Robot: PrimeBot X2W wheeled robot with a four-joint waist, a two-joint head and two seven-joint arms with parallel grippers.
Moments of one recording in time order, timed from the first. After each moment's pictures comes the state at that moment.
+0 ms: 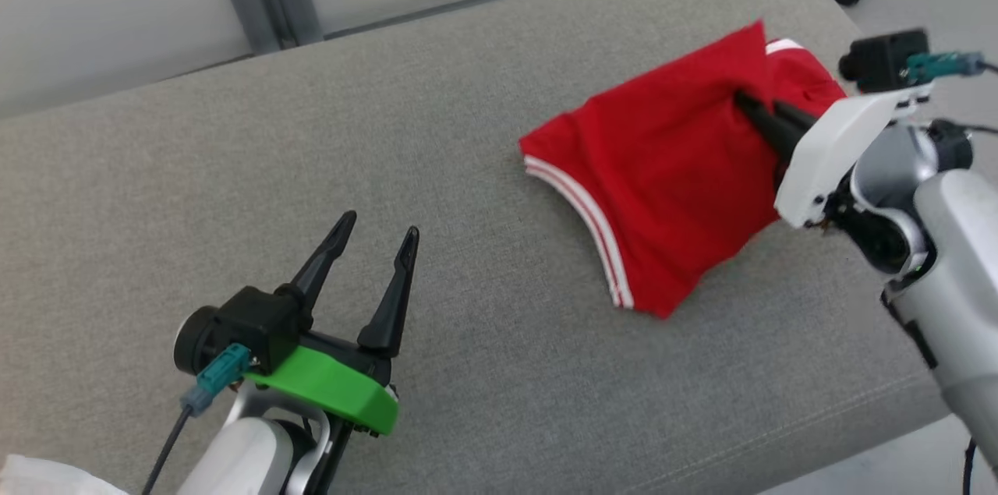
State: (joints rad) left arm -0.21 0.27 -0.47 0.01 -0.48 0.01 -0.13; right arm -0.63 -0.39 0.34 0.33 0.69 0.13 0.37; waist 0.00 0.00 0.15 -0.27
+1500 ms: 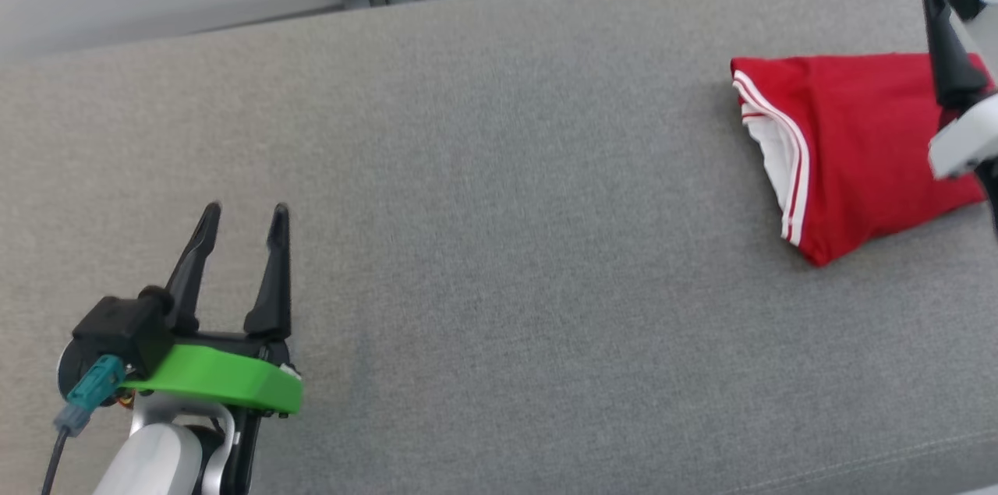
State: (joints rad) left arm -0.17 0.35 -0.32 -0.01 -0.56 0.09 -0.18; right arm -0.67 -0.57 0.23 0.45 0.54 0.13 -0.15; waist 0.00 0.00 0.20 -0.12
